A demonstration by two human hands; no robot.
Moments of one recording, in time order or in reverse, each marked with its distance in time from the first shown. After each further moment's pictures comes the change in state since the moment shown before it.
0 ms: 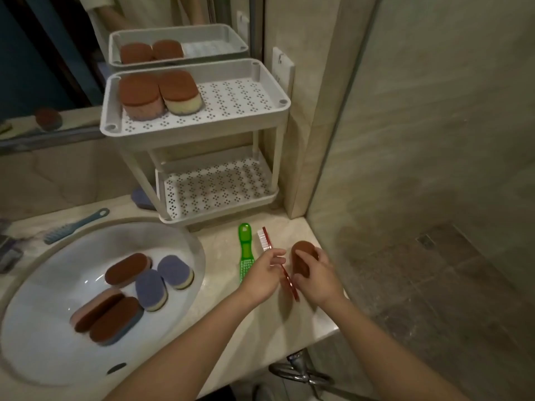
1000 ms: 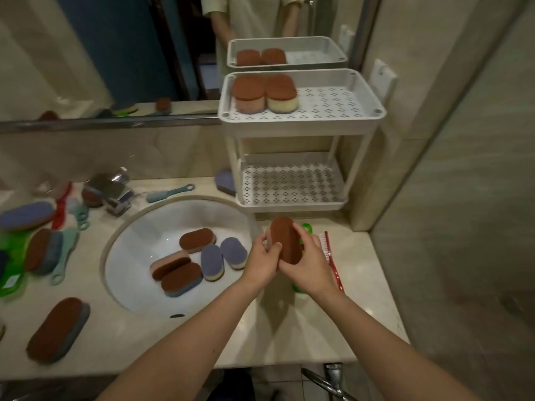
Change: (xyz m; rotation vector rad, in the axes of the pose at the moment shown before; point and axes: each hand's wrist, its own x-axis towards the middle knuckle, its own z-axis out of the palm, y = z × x) left_hand -0.045 -0.003 -0.089 -0.327 0.463 -0.074; right_hand -0.014 -0.126 0.043 0.357 -0.044 -0.377
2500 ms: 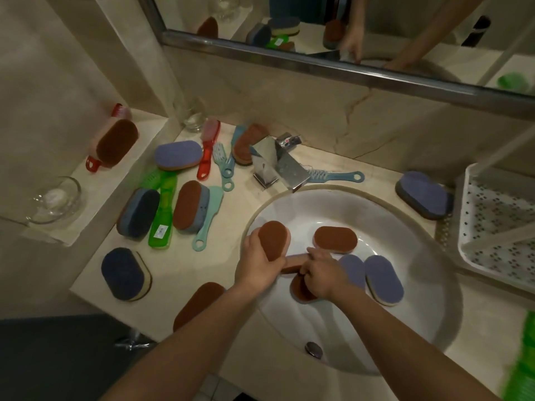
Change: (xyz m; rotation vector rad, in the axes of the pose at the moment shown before) left_hand 0.091 -0.082 -0.343 0.453 0.461 -0.199; right_hand 0.109 -0.073 0.331 -0.808 -0.908 -0.283
